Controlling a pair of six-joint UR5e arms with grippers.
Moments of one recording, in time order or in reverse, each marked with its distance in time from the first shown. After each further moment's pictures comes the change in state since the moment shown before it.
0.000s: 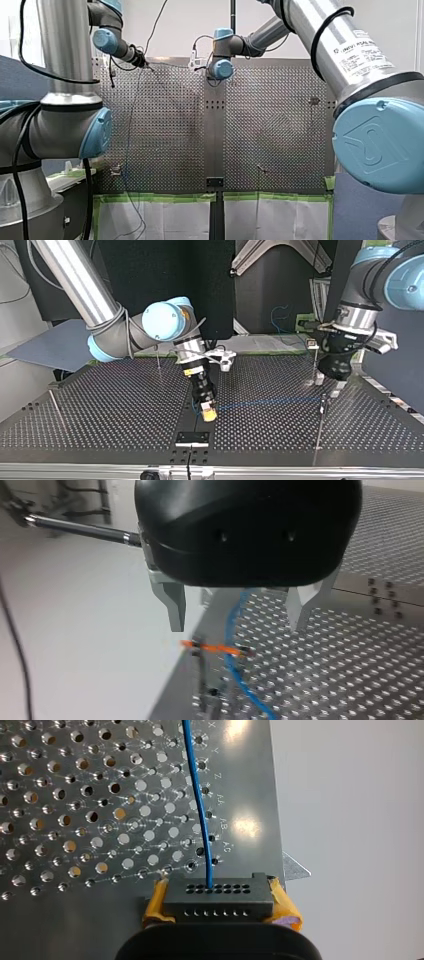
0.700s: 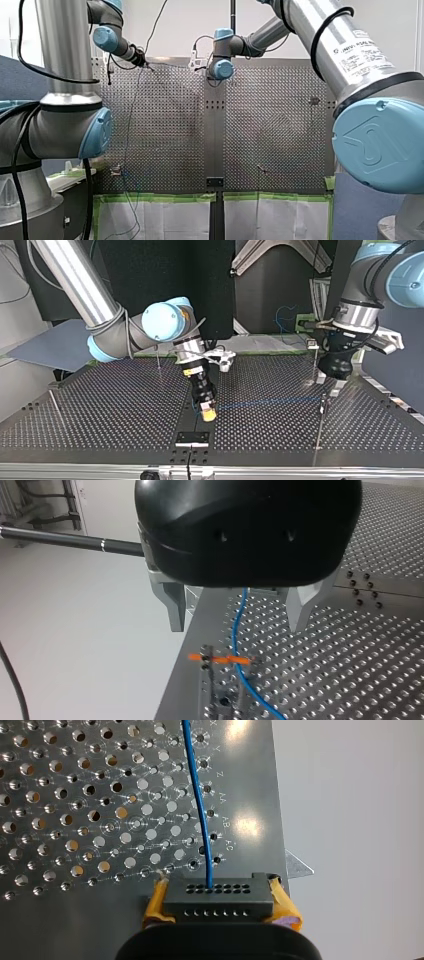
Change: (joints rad) left arm -0.005 0.012 0.007 -0.020 -0.011 0.098; right arm -0.002 0.001 0.000 0.002 -0.002 0.010
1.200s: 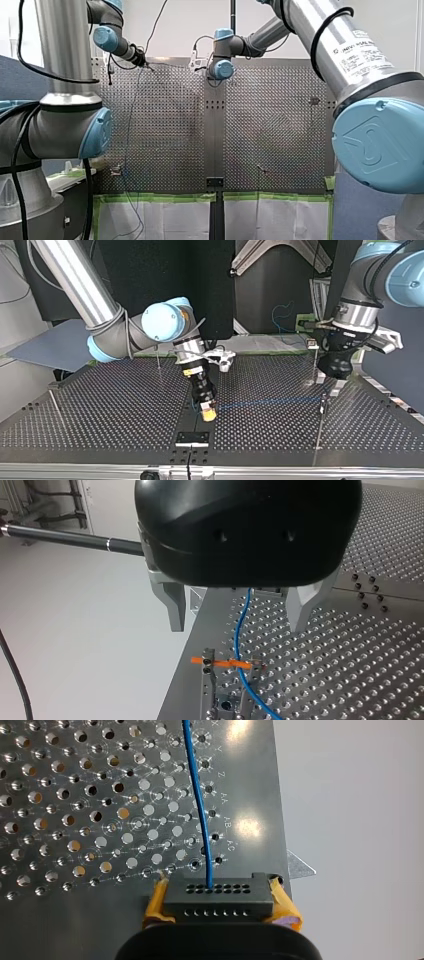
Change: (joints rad) left arm -0.005 0.004 0.000 -0.001 -0.004 -0.024; right arm -0.002 0.001 0.000 0.001 -0.005 0.002
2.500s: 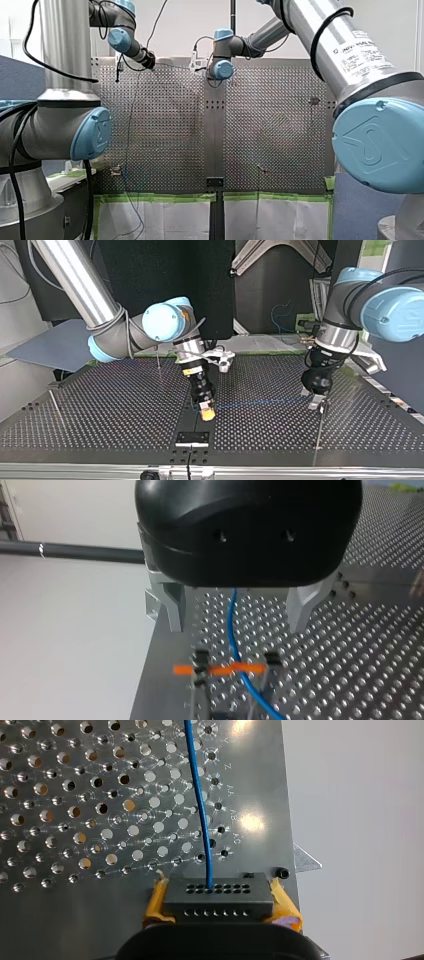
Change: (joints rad) left arm -0.113 -0.139 0.139 -0.051 -0.099 0.194; right arm 0.001 0.002 0.000 0.009 0.017 0.000
